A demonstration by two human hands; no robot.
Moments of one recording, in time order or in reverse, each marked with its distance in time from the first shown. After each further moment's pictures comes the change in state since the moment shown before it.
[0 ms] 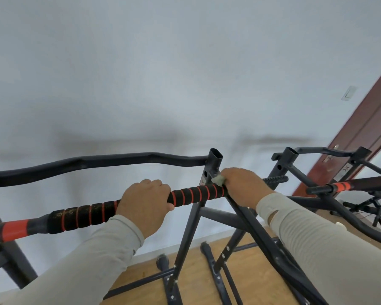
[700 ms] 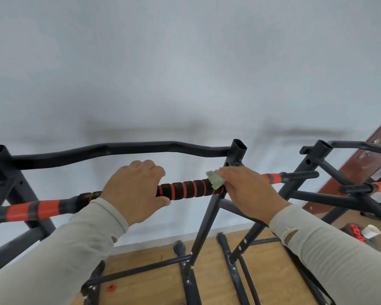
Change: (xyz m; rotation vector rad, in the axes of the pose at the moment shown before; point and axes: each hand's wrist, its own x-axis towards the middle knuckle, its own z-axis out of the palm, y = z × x) left_hand -0.023 -0.051 -0.032 -0.037 -0.078 -0.080; right_hand -0.013 -0.049 0.016 0.126 0.174 -0.256
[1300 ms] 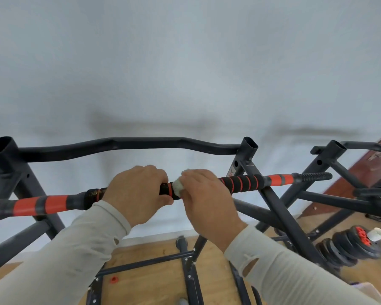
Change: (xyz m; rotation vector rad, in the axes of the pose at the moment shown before) left_hand -0.005 -0.011 0.007 -0.063 -0.072 -0.064; right_hand 0.020 -0.107 0.028 0.191 0.246 -0.021
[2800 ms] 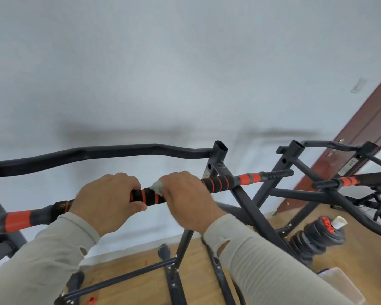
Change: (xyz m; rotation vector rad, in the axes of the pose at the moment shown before) left_hand -0.003 -0.003 -0.002 -0.050 -0.006 0.024; right_hand 0.005 0.021 -0.008 -0.096 -0.145 -0.094
